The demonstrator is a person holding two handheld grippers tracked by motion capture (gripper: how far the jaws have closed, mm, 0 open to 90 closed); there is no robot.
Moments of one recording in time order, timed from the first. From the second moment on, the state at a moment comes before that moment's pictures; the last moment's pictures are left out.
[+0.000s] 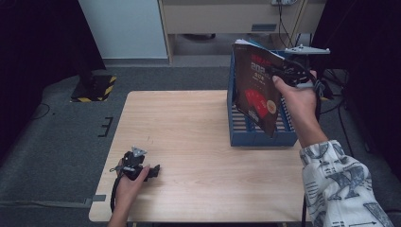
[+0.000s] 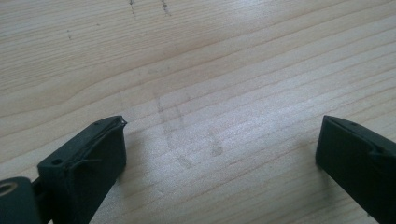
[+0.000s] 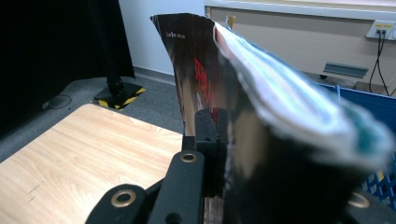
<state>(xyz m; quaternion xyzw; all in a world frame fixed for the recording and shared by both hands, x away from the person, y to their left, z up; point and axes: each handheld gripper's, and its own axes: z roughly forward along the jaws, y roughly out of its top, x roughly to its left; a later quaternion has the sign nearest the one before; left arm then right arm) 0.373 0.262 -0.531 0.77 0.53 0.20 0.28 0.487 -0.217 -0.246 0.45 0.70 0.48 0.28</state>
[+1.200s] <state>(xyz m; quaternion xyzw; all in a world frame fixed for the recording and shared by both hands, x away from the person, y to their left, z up) 0.372 0.261 -0.531 0.77 0.53 0.20 0.28 0.525 -0.192 -0.264 0.49 0.67 0.46 0.30</state>
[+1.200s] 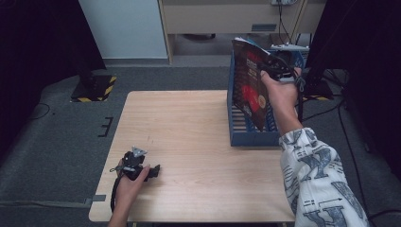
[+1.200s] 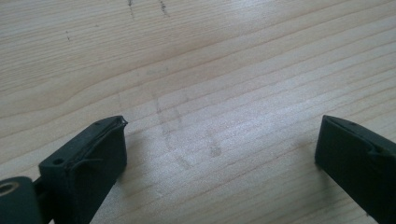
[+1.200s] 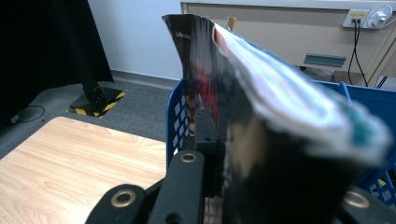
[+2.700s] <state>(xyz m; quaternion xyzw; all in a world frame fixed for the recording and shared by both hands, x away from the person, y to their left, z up) 0.373 0.260 -0.530 0.77 0.53 0.20 0.28 0.530 -0.179 -0.280 0.49 0.66 0.47 0.32</state>
